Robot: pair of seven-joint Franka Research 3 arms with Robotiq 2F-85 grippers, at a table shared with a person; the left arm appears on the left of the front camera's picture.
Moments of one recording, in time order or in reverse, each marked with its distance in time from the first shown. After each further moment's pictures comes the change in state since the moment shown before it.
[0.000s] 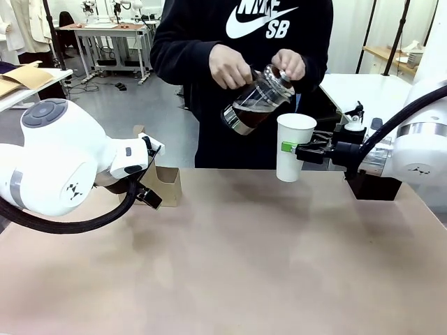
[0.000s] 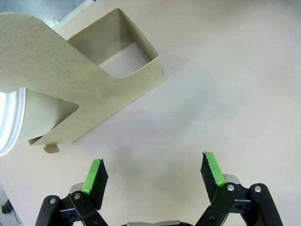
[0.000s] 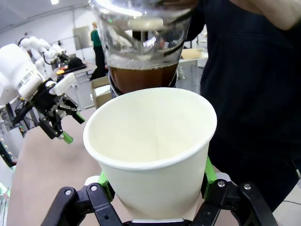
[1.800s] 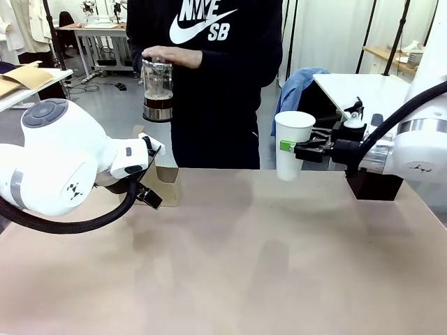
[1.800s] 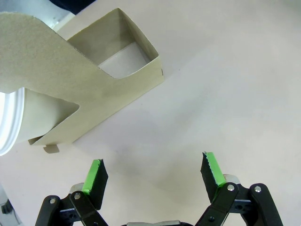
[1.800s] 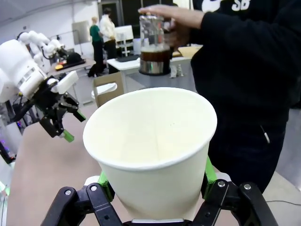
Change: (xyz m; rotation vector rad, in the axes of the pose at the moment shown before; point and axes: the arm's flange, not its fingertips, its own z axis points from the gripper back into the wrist) left arm 0.000 0.000 0.000 0.000 0.000 0.000; right arm 0.008 0.010 -0.001 -0.008 0.021 0.023
